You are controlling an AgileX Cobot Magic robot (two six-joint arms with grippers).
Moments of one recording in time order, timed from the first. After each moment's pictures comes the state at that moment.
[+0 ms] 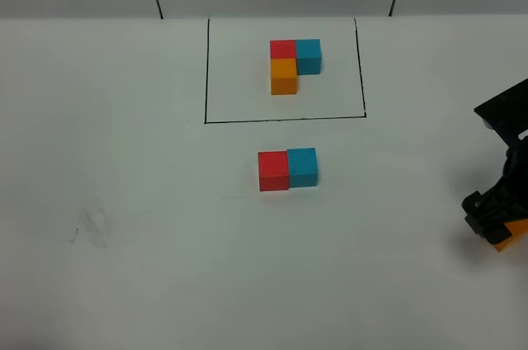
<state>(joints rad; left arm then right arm) 0.02 -0.01 -0.51 0.08 1.08 -0.09 0.26 1.48 -0.78 -0.25 0.76 -0.05</state>
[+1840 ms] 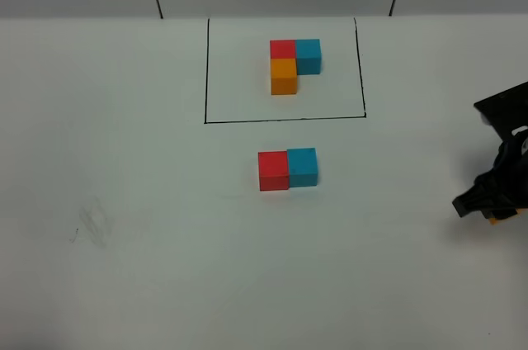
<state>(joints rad) 0.02 -0.01 -0.51 0.08 1.08 -0.09 0.19 1.60 -0.80 -0.14 0.65 -0.02</state>
